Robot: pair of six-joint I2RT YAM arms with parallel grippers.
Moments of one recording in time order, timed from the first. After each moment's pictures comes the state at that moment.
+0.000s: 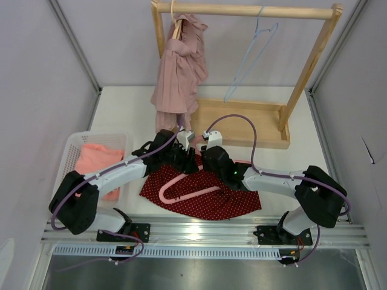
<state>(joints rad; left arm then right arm) -0.63 1.36 0.78 -0.14 0.38 -0.24 0.98 1.52 0.82 0.16 0.46 0.41</state>
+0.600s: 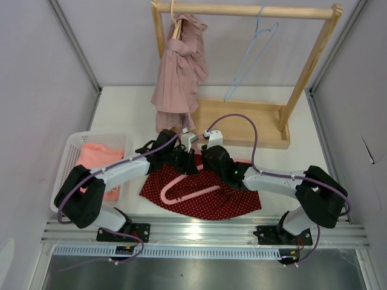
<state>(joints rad) -0.61 1.43 0.79 -0.15 0.51 -0.23 0.97 1.51 0.82 0.17 0.45 0.41</state>
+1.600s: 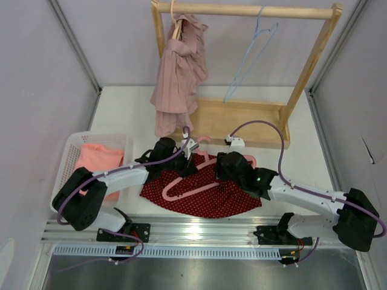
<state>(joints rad) -0.63 1.41 0.63 0.16 0.49 -0.06 0.98 1.19 0.77 -0.22 0.43 0.67</state>
